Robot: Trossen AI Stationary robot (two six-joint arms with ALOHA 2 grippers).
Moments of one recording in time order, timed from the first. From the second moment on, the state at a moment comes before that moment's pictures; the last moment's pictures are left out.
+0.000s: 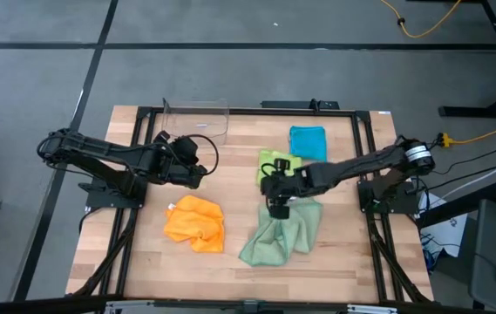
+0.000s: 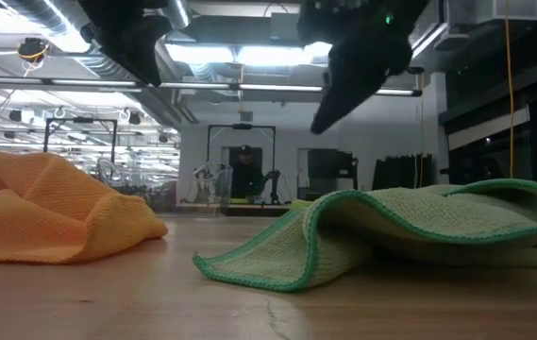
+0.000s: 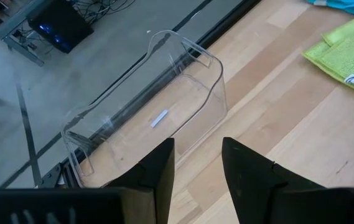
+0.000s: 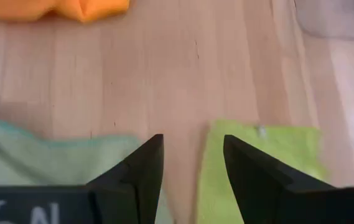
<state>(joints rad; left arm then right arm) -0.15 1.24 1.08 -1.11 -0.91 -0.80 0.17 1.67 1.20 -0.54 0.31 0.10</state>
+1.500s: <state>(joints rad) -0.17 1.23 1.08 -1.11 -0.86 -0.80 0.02 1.87 0.97 -0.29 0.39 0.07</state>
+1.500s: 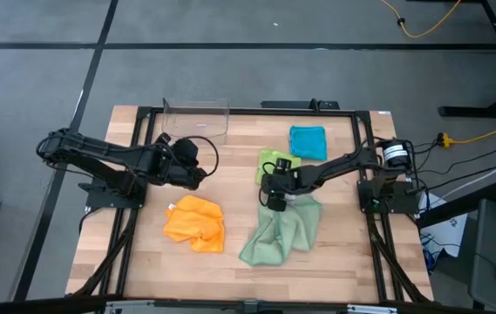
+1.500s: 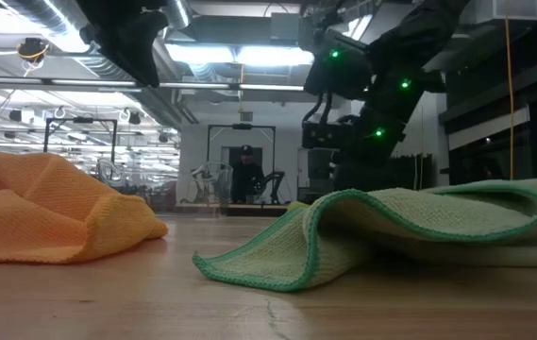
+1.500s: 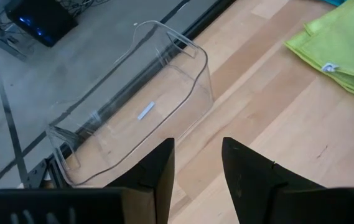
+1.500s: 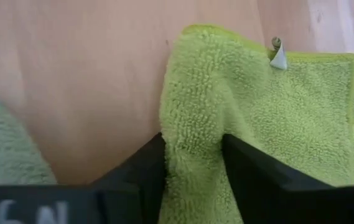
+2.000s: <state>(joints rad) -0.20 1.23 1.08 -1.13 -0.86 -0.80 -0.11 1.88 1.05 -0.35 0.24 0.13</state>
